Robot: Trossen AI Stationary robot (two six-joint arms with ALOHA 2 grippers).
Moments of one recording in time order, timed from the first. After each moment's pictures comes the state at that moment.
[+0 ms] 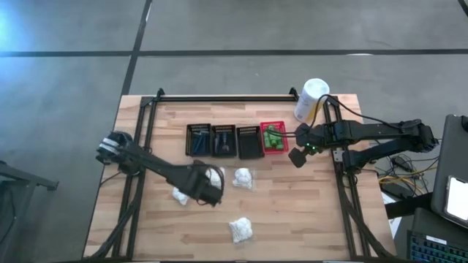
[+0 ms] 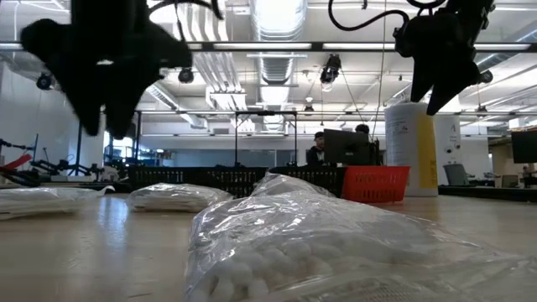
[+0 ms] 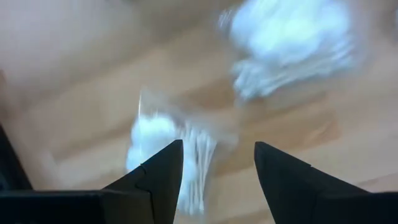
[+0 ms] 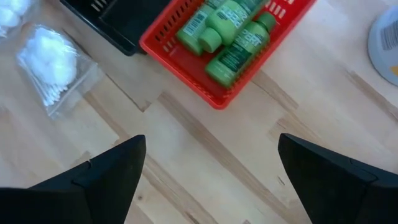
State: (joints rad) left arm -0.39 1.75 1.36 -1.26 -0.19 -1.59; right arm -0.04 1.08 0.92 -1.02 0.20 0.76
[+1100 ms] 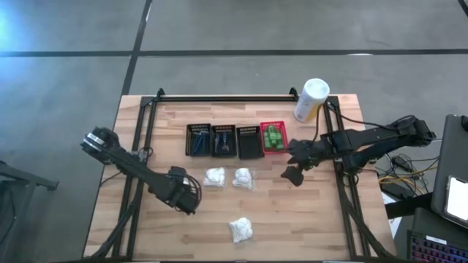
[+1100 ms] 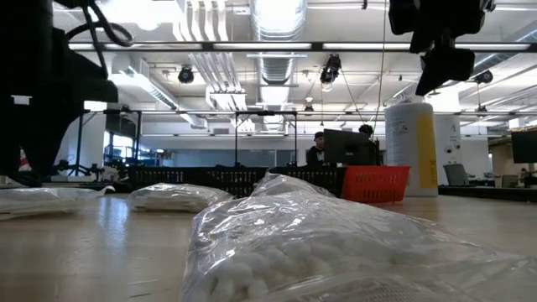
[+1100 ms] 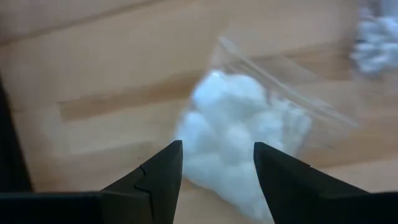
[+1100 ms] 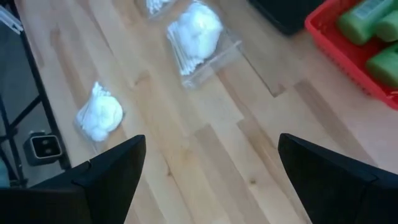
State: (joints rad) left arm -0.55 1.57 0.98 -1.10 -0.17 -1.94; right arm 0.15 1.12 0.92 -0.76 -0.01 0.83
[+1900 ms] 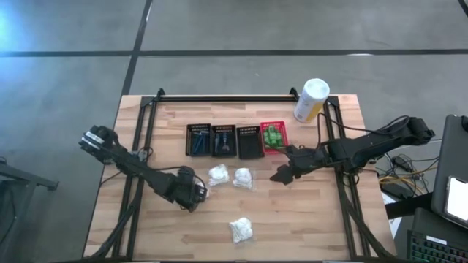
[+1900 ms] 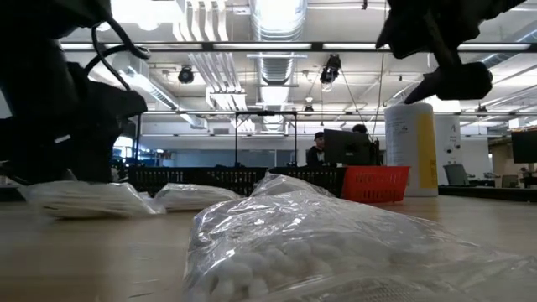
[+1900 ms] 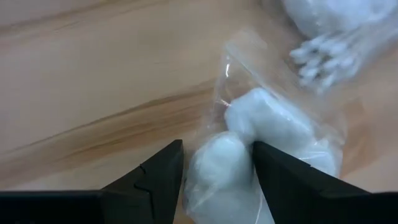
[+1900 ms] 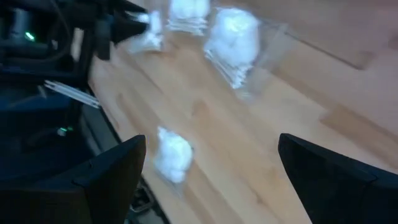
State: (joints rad) left arm -0.51 1.56 0.77 -0.55 -0.36 -1.74; right arm 0.22 1.13 0.74 -0.36 0.01 1.32
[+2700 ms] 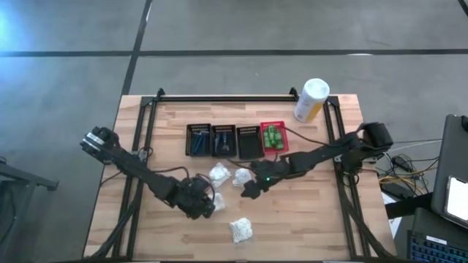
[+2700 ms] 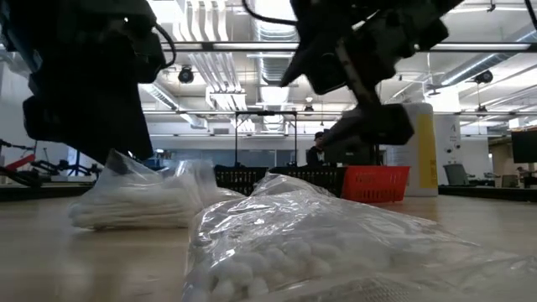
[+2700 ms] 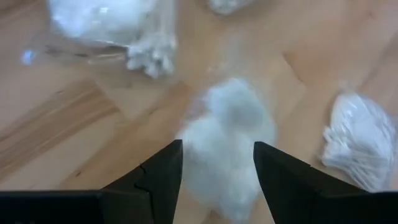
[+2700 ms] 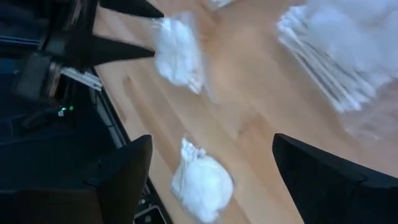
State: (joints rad) left arm -0.55 1.57 0.87 -0.33 -0.38 -1.35; right arm 0.20 1.68 0.95 0.01 -0.16 1.27
